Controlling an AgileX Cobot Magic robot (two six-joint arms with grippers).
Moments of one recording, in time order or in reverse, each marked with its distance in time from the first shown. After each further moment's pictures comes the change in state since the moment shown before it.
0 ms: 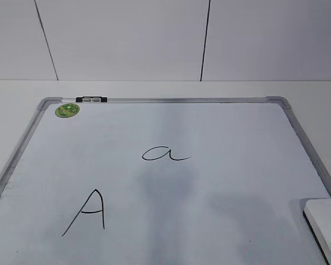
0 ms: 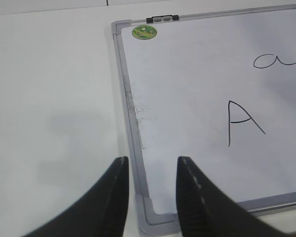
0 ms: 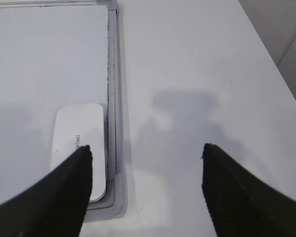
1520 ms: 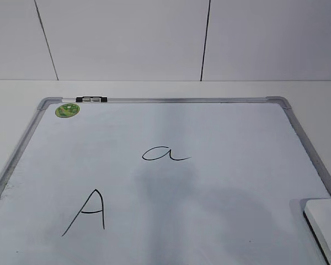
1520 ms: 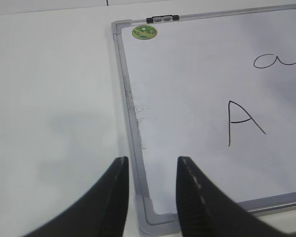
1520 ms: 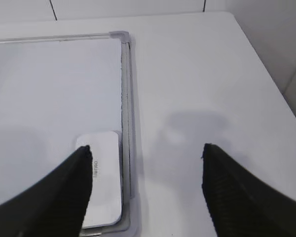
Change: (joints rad) left arm 0.000 0.000 0.000 0.000 0.000 0.000; right arm 0.000 0.000 -0.065 0.031 -0.020 0.000
